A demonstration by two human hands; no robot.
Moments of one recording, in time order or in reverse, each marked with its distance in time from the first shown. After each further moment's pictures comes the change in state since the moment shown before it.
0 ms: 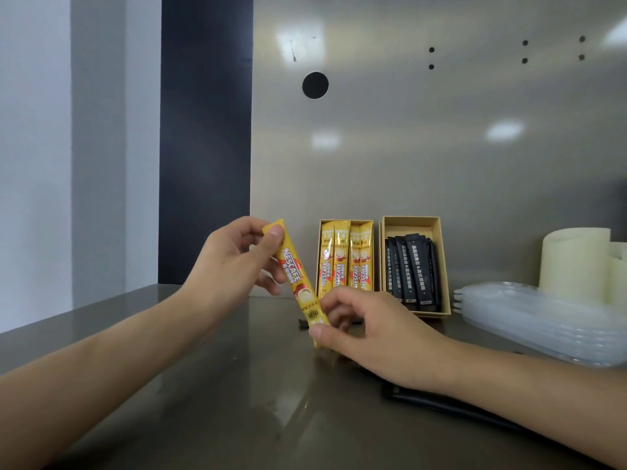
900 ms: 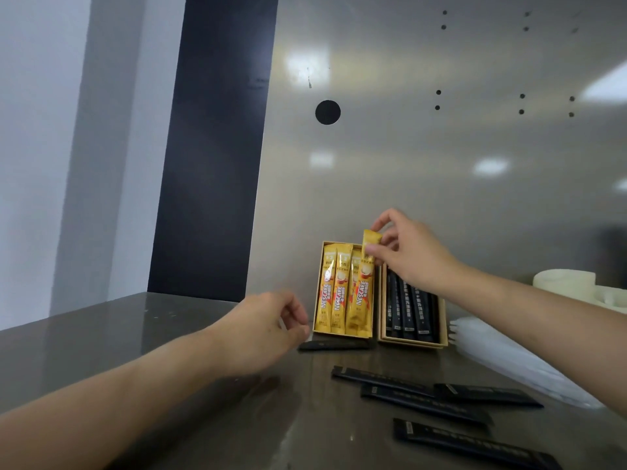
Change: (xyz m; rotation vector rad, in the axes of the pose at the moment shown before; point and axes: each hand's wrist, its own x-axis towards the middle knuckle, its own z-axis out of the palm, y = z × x) left_hand -0.012 -0.018 0.007 0.642 -0.386 -0.098; right_hand 0.088 0.020 -0.092 -0.323 0.343 0.131
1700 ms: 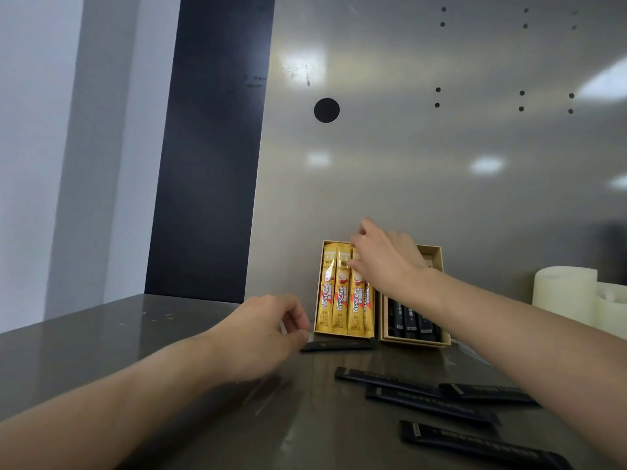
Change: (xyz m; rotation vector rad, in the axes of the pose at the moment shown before) left_hand 0.002 -0.005 0.001 0.047 -0.025 0.050; right_hand 0.014 -0.010 0.037 -0.906 -0.023 -0.194
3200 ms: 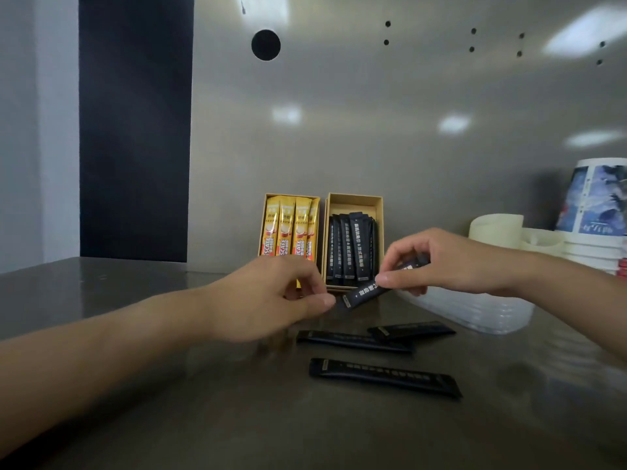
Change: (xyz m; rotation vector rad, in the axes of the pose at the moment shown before) left_hand 0.013 0.064 0.036 0.021 -0.152 0.297; right_hand -0.134 0.103 -0.044 1.122 -0.561 0.075
